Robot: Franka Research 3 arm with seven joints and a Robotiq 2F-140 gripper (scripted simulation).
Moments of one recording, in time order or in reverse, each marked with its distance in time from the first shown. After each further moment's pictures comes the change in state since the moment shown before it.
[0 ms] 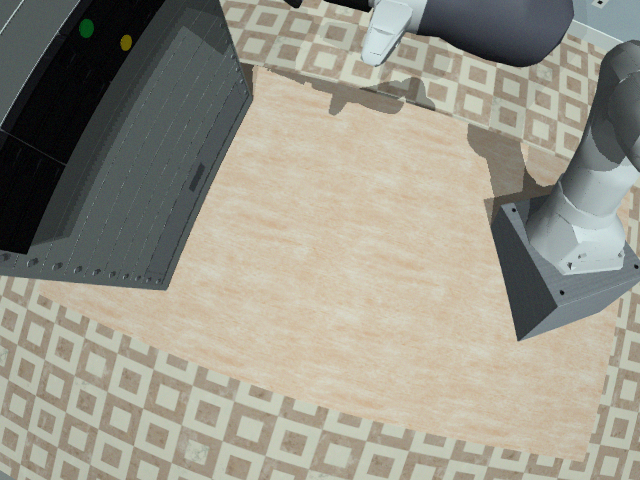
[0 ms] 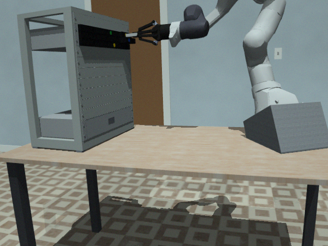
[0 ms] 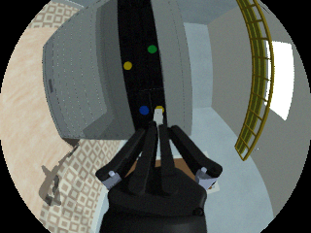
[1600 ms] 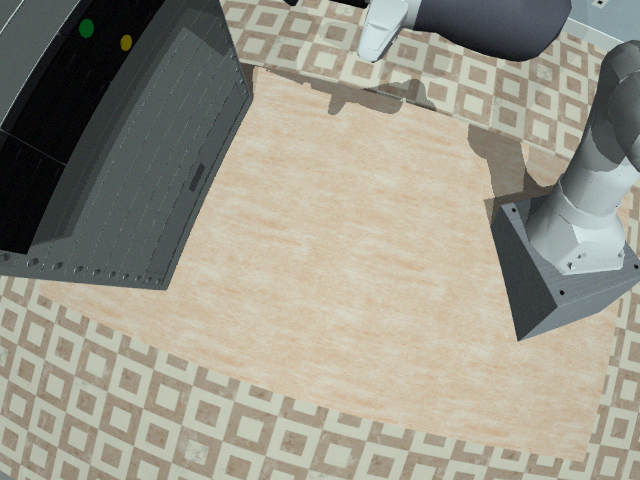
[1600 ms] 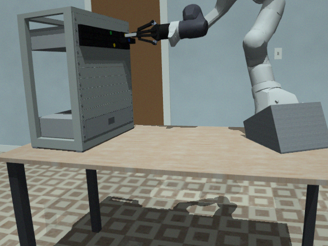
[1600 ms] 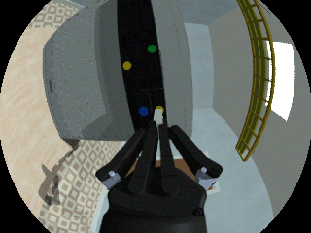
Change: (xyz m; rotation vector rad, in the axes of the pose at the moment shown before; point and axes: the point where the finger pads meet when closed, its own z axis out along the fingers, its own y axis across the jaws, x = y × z) arm 0.000 0.000 0.005 0.009 0.005 0.000
